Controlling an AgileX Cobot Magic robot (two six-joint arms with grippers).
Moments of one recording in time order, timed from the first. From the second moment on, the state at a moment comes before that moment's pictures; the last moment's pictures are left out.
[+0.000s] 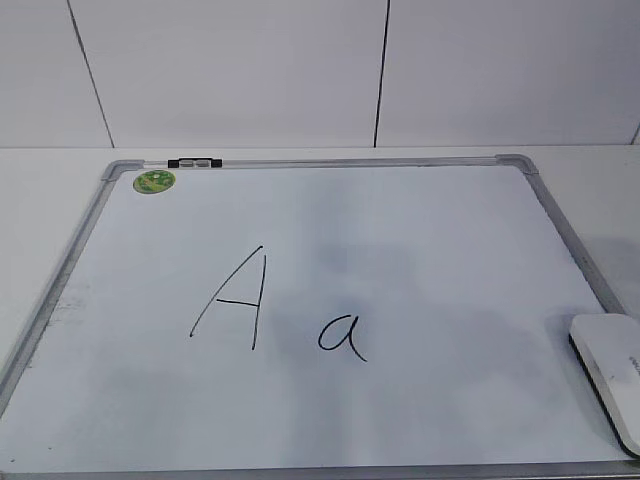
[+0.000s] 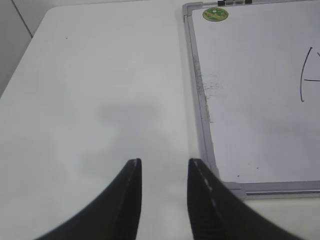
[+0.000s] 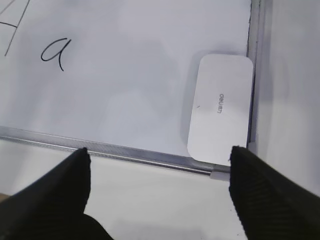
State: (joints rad) left arm 0.04 0.01 -0.51 -0.04 1.11 0.05; right arm 0.05 0.63 -0.66 0.22 1.03 -0.18
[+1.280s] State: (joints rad) left arm 0.04 0.01 -0.51 -0.04 1.11 0.05; right arm 0.06 1.30 -0.78 0.05 0.97 -0.01
